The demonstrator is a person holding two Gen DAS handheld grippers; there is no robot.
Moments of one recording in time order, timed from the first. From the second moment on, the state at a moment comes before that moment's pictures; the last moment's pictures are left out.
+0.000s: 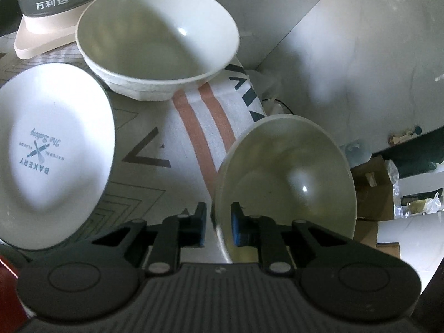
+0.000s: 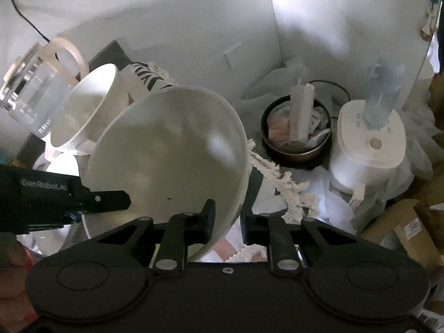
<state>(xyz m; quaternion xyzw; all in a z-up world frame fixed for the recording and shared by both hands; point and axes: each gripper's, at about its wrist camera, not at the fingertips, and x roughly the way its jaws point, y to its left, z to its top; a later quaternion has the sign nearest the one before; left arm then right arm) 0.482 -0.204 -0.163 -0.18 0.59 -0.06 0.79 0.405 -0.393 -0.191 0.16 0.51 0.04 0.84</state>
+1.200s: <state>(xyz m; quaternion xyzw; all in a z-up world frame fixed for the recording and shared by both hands) 0.401 -0.112 -0.072 -0.24 0.48 0.03 0.84 0.388 -0.321 -0.104 0.11 0.42 0.16 0.88</state>
